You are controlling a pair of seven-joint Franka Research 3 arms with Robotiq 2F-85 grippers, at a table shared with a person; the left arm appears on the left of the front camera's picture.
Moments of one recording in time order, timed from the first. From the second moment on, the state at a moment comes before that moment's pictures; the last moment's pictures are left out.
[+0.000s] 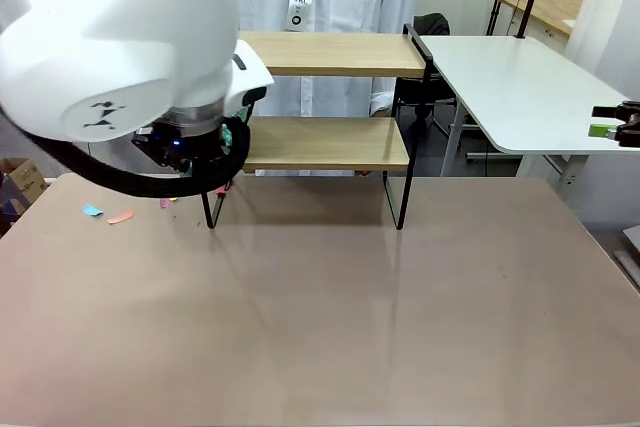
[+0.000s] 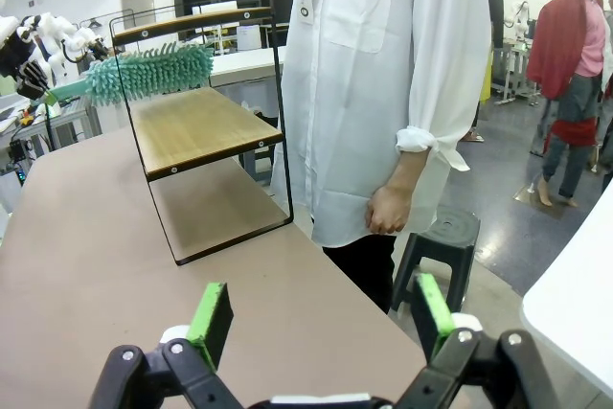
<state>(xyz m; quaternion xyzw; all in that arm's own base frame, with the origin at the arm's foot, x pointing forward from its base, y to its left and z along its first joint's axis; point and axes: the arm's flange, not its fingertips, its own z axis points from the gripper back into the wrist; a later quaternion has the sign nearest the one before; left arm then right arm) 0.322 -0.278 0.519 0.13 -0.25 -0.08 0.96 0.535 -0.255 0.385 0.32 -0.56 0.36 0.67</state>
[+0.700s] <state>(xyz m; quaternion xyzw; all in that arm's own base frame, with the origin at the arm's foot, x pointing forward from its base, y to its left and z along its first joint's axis) 0.308 -0.227 0.522 -0.07 -0.25 -0.33 0.91 0.535 -0.255 0.385 0.32 -0.56 0.36 0.67</state>
